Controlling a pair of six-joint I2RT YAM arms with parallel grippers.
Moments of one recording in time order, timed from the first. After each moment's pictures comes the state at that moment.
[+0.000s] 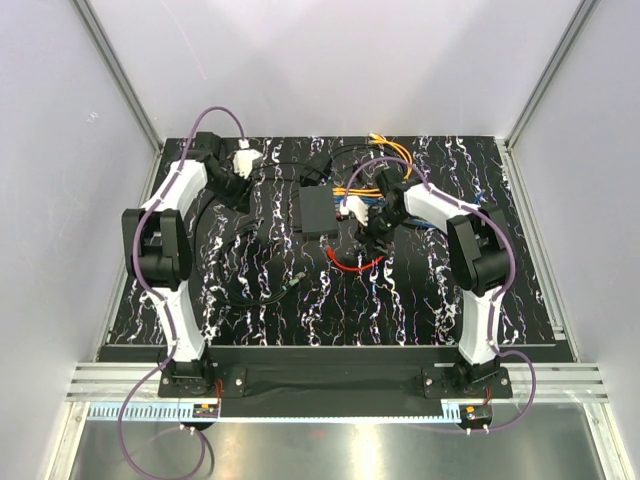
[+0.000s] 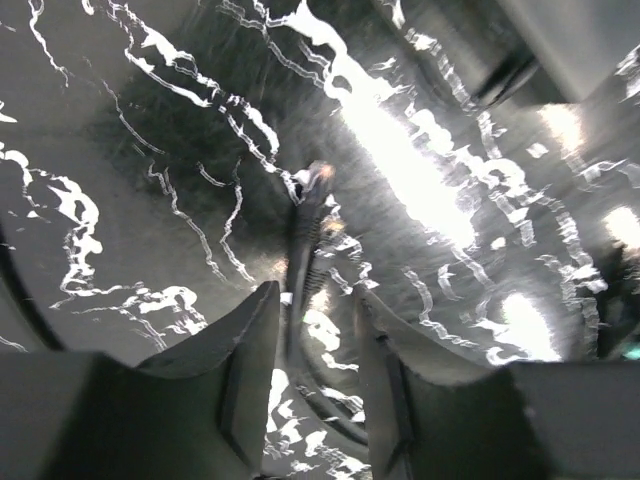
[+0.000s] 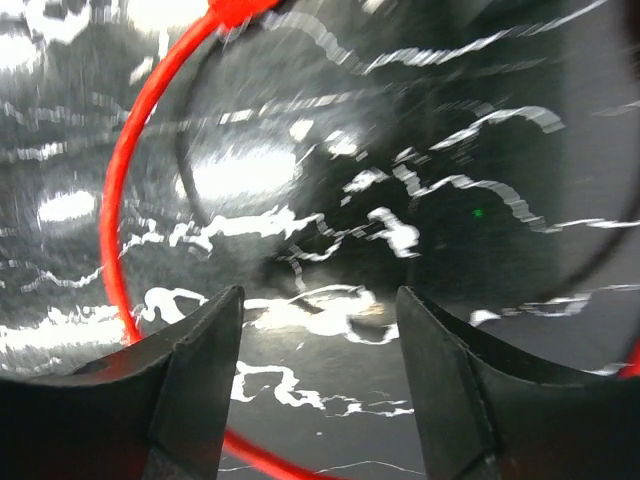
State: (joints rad) left arm -0.03 1.99 1.67 -0.85 0.46 0.54; right arm 0.38 2.03 1.45 -0.78 -0.52 -0.96
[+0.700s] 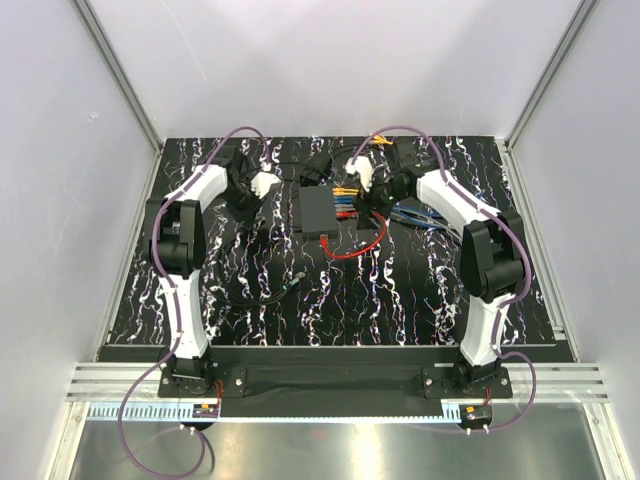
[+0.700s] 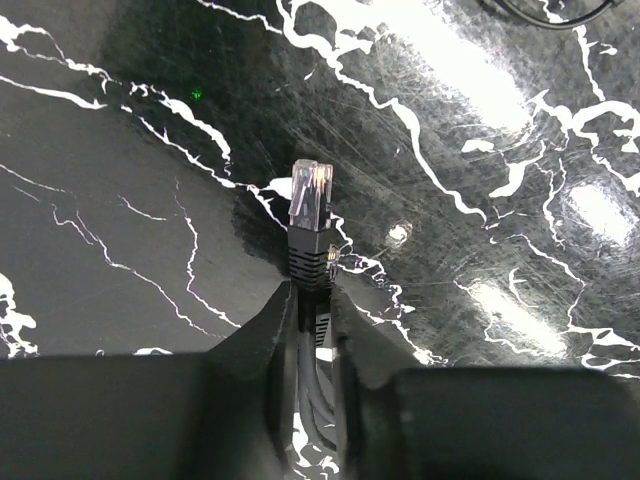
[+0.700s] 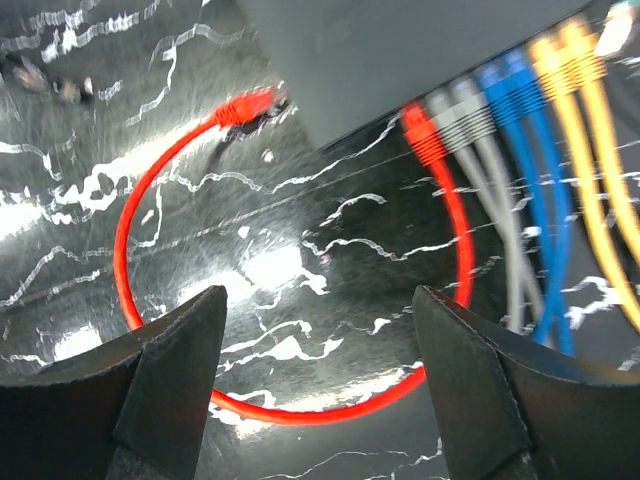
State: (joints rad) left arm -0.10 2.16 1.70 -0.90 0.32 0.72; right arm 0.35 1.95 1.58 -0.68 -0.60 -0.68
